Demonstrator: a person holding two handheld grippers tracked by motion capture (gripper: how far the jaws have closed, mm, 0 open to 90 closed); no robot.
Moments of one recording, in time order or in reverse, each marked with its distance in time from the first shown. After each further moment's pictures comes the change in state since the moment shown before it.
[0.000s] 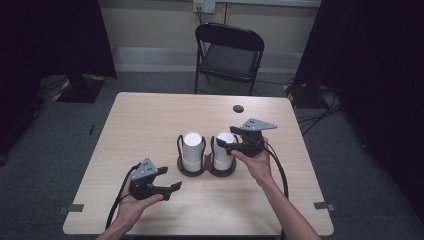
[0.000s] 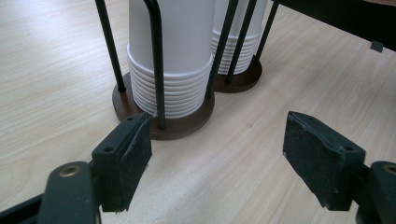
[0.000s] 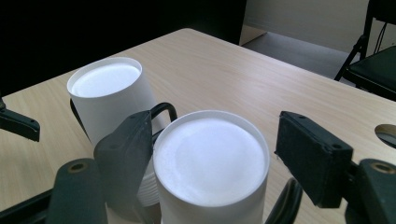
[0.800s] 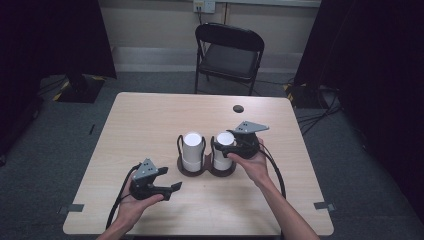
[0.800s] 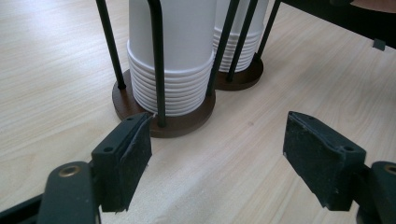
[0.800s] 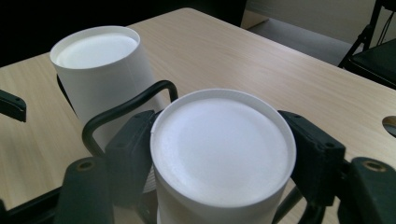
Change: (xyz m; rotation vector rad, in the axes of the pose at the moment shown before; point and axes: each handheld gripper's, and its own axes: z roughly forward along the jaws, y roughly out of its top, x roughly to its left) left arm 0.001 -0.001 0.002 0.007 0.002 -0.003; right arm 0.004 -0.006 0.013 0.065 -0.011 -0.045
